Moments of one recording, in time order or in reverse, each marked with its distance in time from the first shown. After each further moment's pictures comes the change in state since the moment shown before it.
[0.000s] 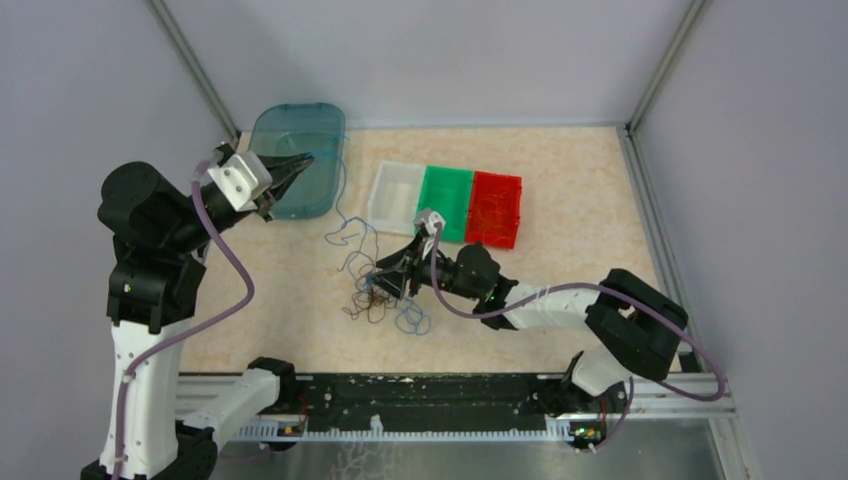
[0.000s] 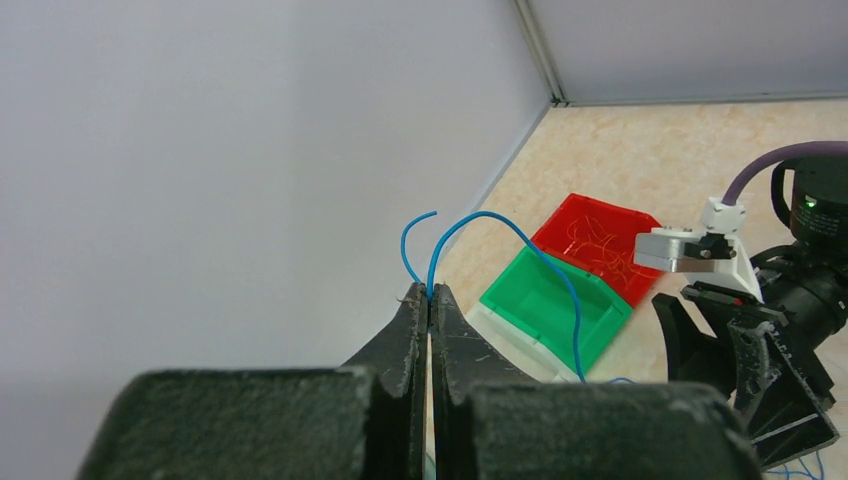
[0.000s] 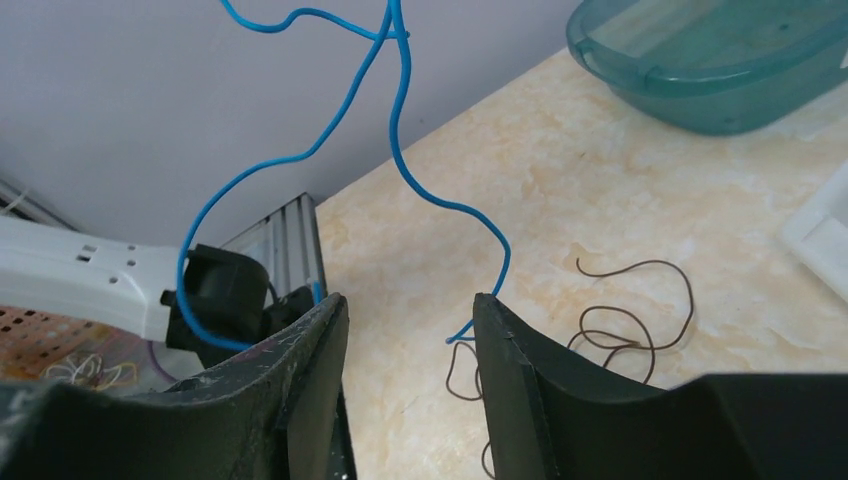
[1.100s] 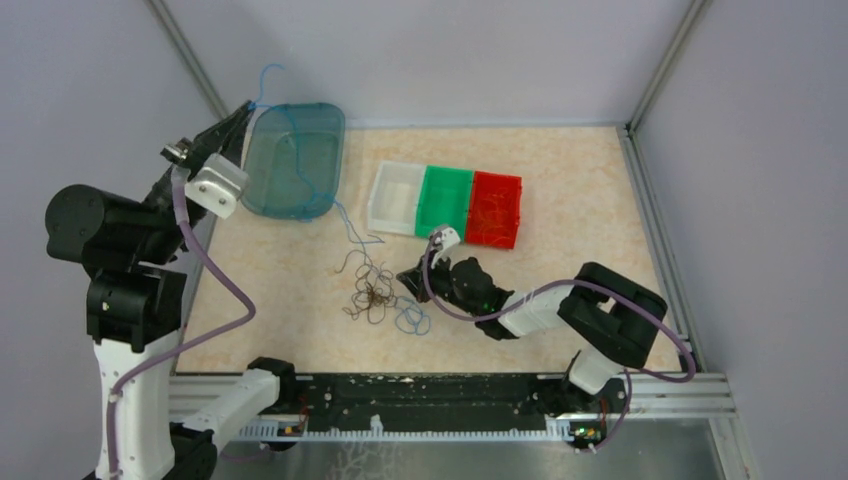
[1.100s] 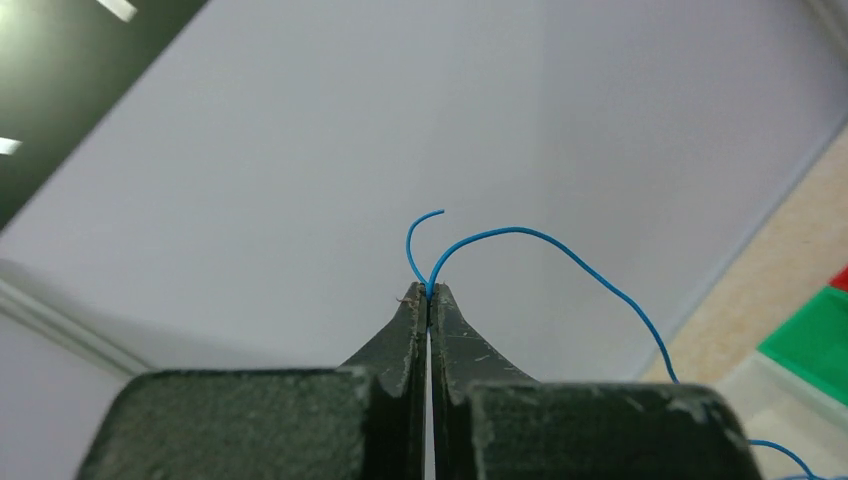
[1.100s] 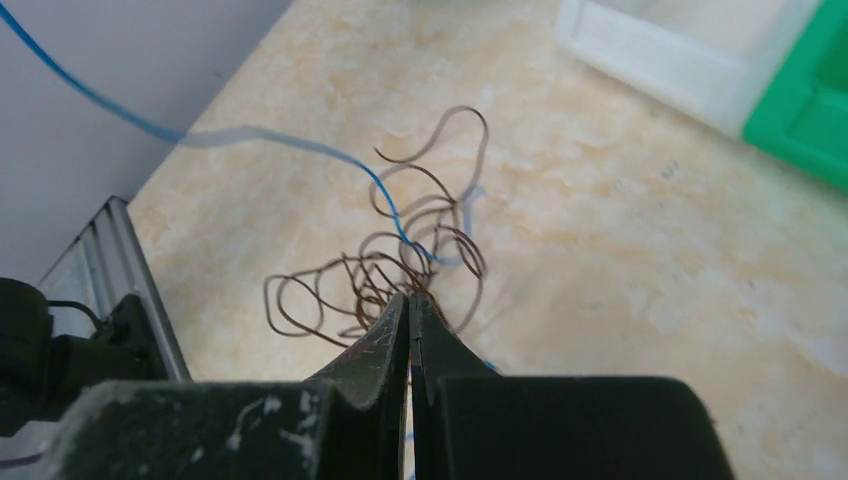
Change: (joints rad) left arm 0.000 -0.011 0.090 0.151 -0.217 0.231; right arm 0.000 0.122 -0.080 -0.024 0.316 0.035
